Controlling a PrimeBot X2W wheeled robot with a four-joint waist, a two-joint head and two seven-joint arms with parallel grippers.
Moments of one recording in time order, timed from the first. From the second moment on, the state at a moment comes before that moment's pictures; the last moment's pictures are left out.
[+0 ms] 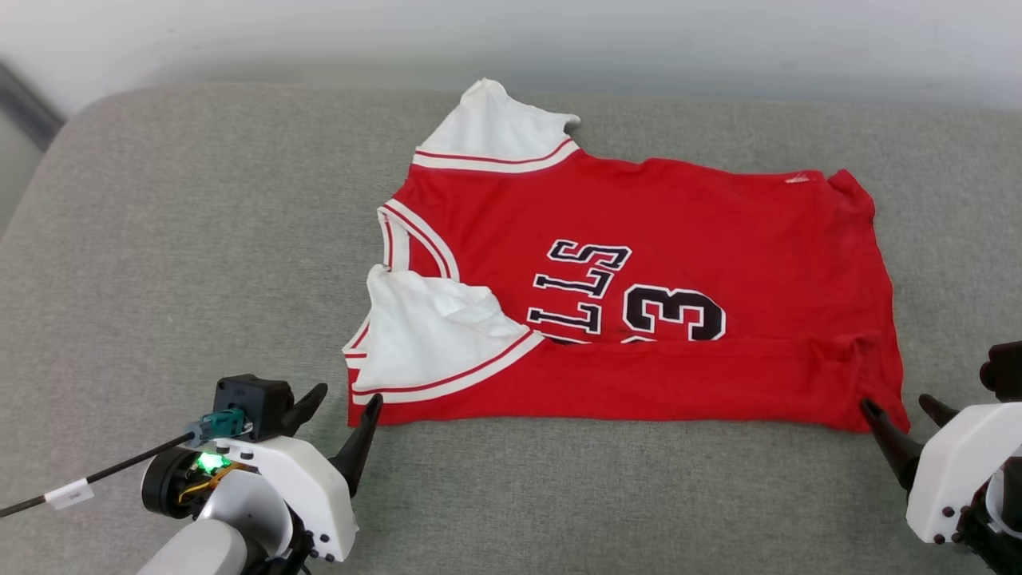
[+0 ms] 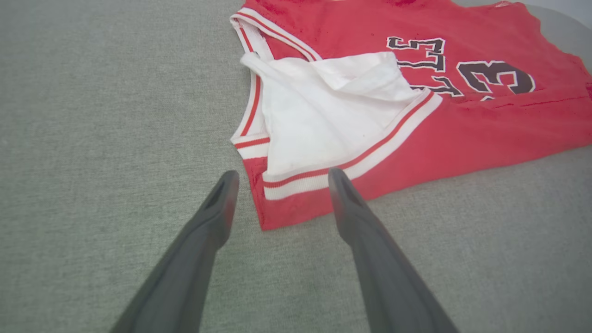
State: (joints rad) left arm -0.23 0.55 -0.56 0.08 -0.72 0.13 0.10; right arm -0.05 -0.24 -0.13 -0.14 0.35 0.13 0.74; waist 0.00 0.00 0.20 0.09
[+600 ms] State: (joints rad) left arm -0.25 0.60 -0.56 0.10 -0.74 0.18 0.25; right arm -0.04 -0.17 -0.14 -0.29 0.32 0.13 0.76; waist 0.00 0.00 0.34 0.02
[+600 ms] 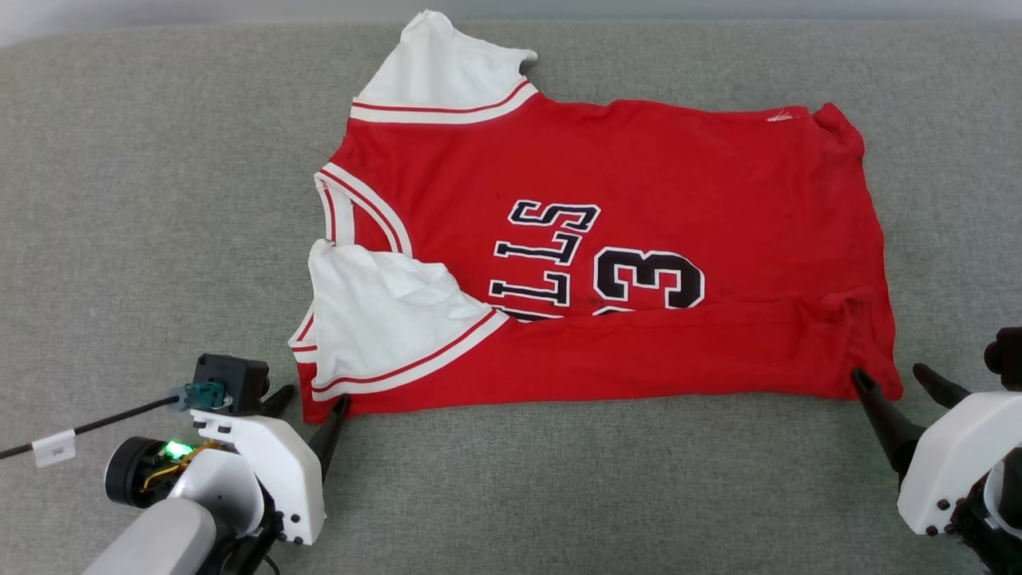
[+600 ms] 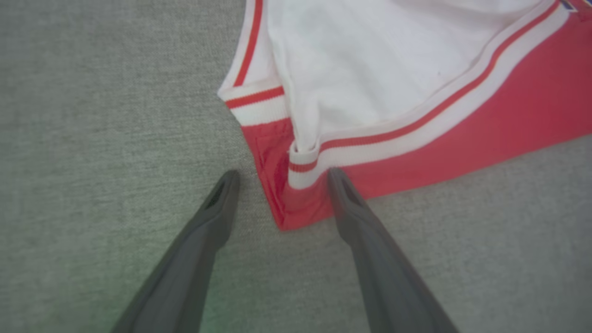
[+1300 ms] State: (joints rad) left arm -0.25 0.62 -0.60 -0.07 -0.68 0.18 0.22; right arm -0.13 -0.22 -0.15 -0.10 0.16 0.13 0.85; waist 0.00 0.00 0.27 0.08
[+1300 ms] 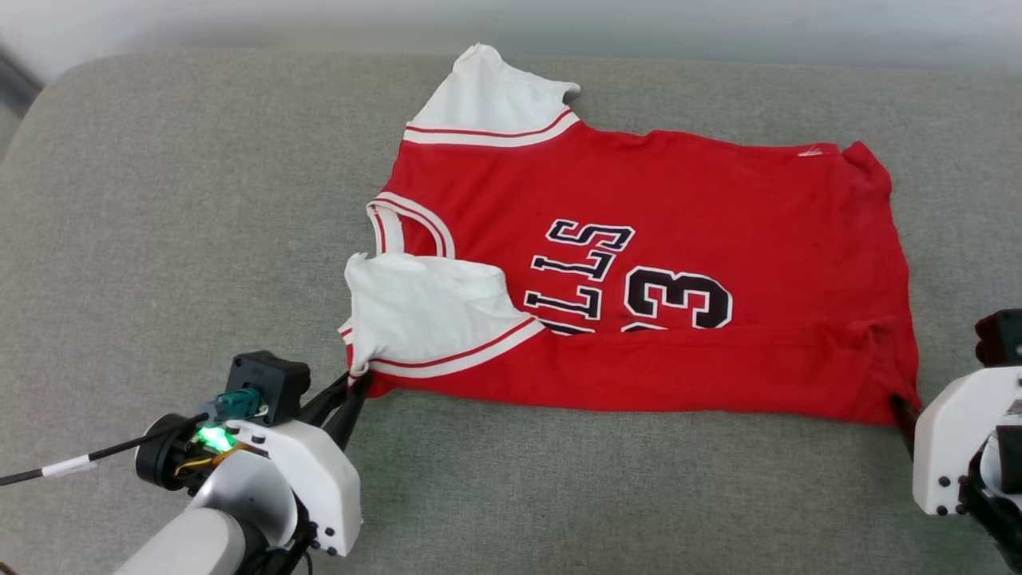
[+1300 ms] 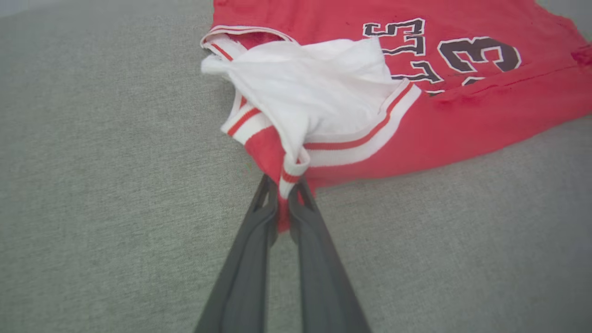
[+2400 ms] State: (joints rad) left arm -0.16 0.72 -0.66 -0.10 -0.68 0.19 0.30; right arm -0.08 -0.21 -0.20 -0.02 0.19 0.13 0.88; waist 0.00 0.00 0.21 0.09
